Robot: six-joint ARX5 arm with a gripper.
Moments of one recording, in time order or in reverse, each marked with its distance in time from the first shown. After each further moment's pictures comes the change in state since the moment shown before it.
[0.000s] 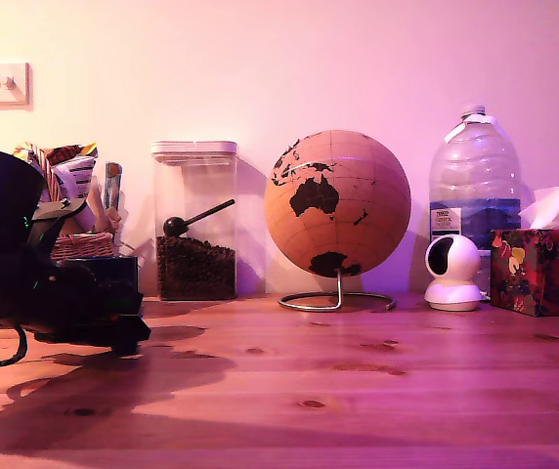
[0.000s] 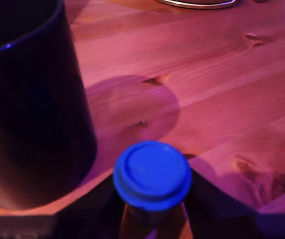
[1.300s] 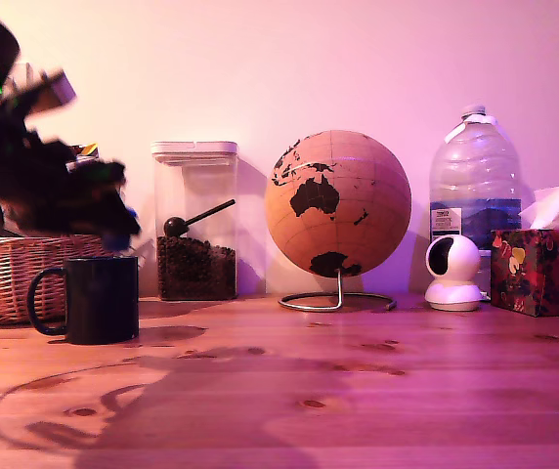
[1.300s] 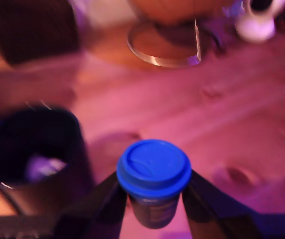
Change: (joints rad) arm 0.012 -0.477 0.000 -0.421 -0.002 0.000
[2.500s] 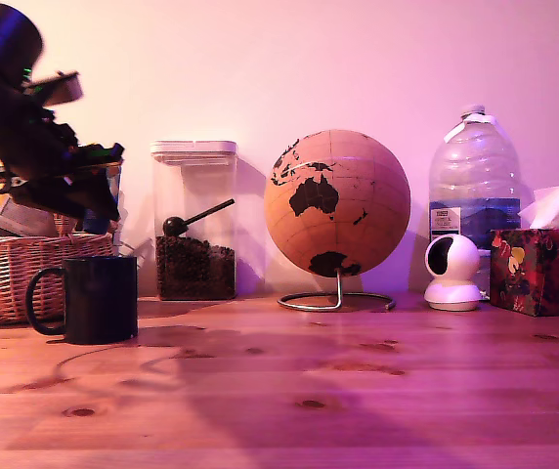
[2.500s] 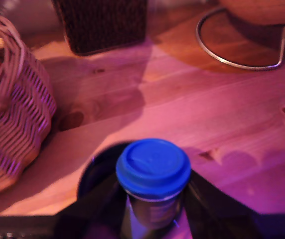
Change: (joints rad) arm 0.101 0.222 0.513 -0.520 -0.032 0.020
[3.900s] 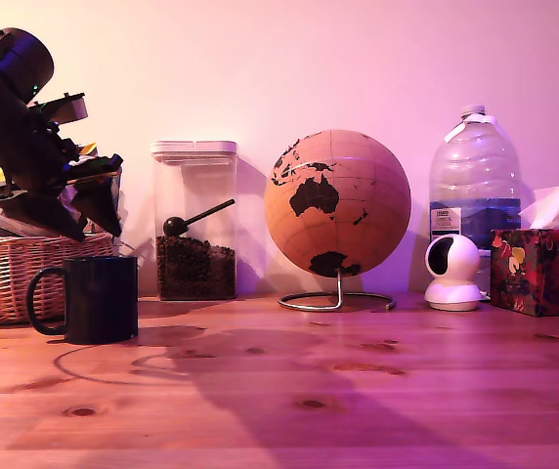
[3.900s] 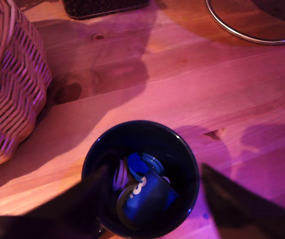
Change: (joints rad) arm 0.016 0.050 0.065 -0.130 0.028 0.006
